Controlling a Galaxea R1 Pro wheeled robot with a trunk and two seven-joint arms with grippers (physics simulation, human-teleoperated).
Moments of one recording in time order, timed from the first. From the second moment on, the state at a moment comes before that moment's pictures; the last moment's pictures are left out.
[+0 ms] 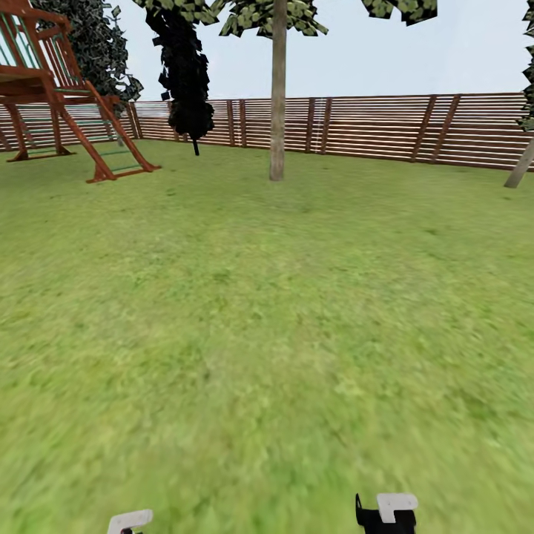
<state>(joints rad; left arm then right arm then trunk) -0.35 0.09 0.39 -0.17 -0.22 -0.24 -0.03 -0.34 0.00 -0.04 -0.20 0.20 -0.50 -0.26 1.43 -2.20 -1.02</state>
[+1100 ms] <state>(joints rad) -0.35 0.09 0.39 -0.17 -0.22 -0.24 -0.03 -0.34 0.00 -0.04 -0.20 0.20 -0.50 -0.26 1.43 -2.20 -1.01</state>
